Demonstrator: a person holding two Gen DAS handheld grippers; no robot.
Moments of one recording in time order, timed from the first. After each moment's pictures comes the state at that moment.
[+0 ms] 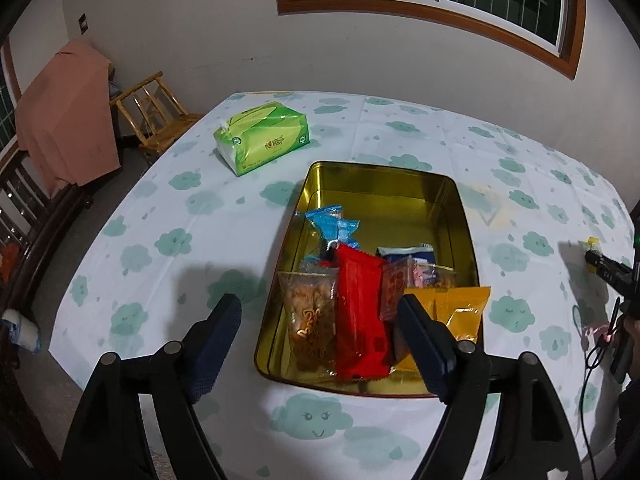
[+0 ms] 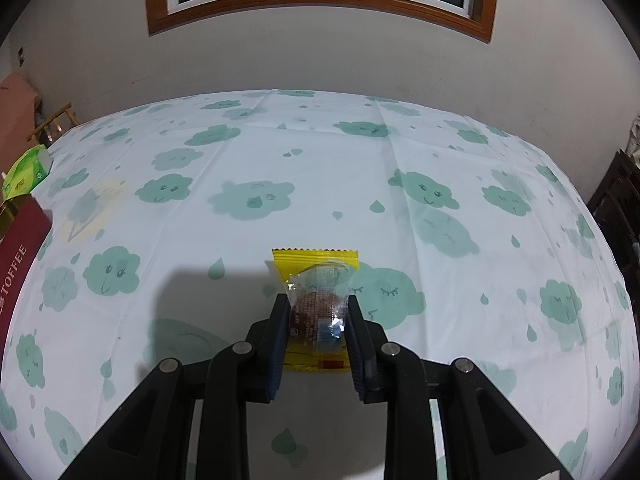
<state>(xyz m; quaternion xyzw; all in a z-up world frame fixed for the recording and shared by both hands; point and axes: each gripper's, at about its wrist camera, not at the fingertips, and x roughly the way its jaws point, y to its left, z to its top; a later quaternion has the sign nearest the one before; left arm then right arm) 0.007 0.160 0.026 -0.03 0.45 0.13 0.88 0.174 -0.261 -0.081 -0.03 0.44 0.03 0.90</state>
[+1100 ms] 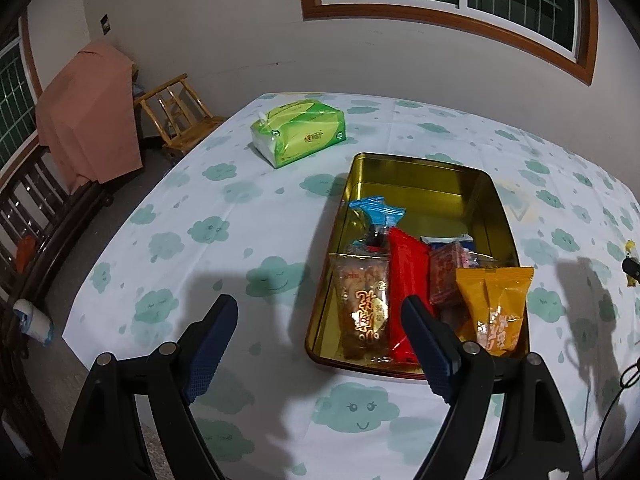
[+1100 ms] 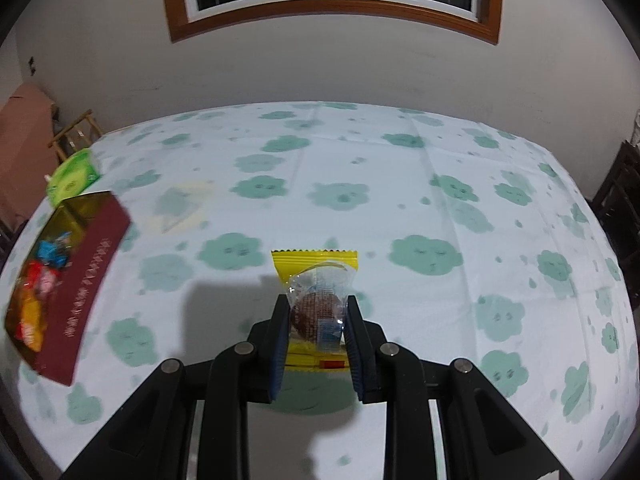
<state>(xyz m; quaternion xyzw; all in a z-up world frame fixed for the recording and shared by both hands) -0.016 0.183 0.014 -0.03 0.43 0.17 0.89 0.101 -0.200 -0.020 -0.01 0.44 0.08 0.90</state>
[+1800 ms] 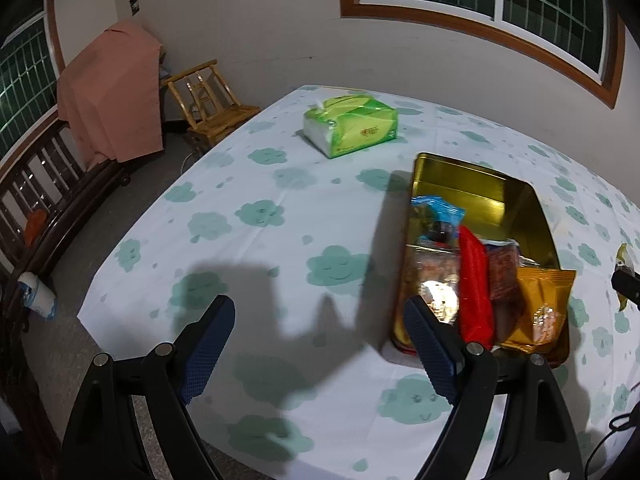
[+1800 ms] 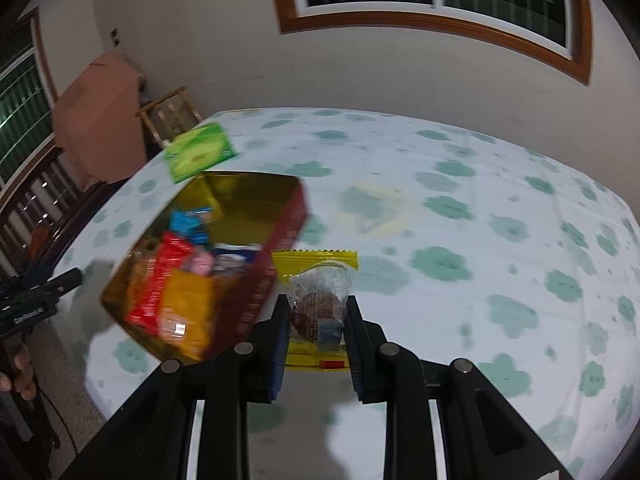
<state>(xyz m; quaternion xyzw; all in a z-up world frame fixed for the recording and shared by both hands) -0.042 0.239 0.011 -0.06 0.43 0.20 0.88 0.052 -0.048 0.012 -0.03 0.43 0.23 0.87</state>
